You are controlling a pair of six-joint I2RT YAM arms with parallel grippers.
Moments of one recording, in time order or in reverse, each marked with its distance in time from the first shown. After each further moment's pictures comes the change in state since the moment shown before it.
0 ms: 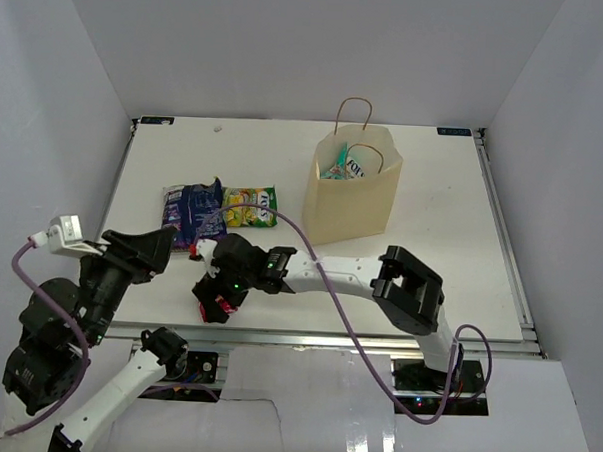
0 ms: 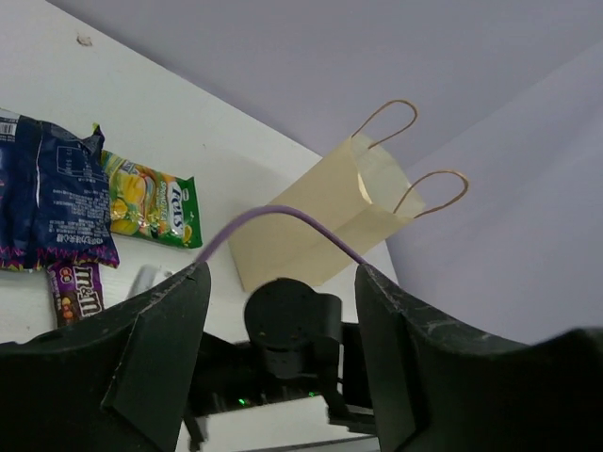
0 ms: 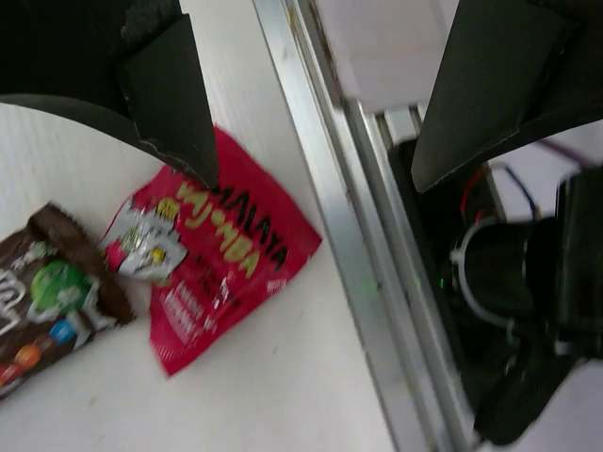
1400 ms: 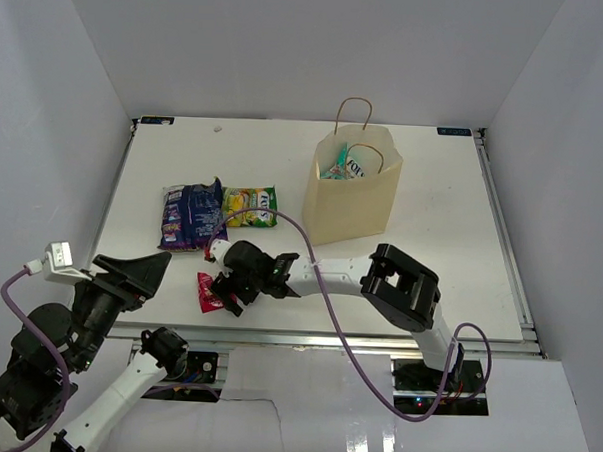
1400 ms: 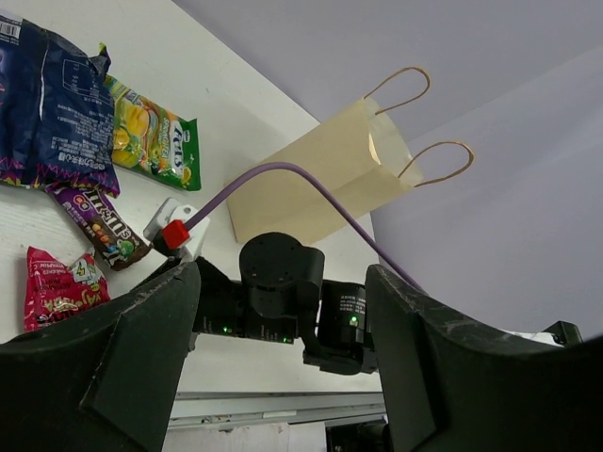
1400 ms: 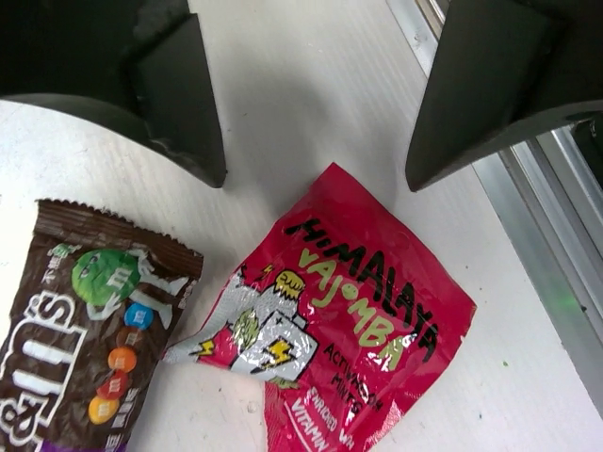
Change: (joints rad) left arm 0.000 -0.144 0.002 -0.215 0.017 -0.180; right arm -0.012 0.063 -0.092 0.121 0.281 -0.061
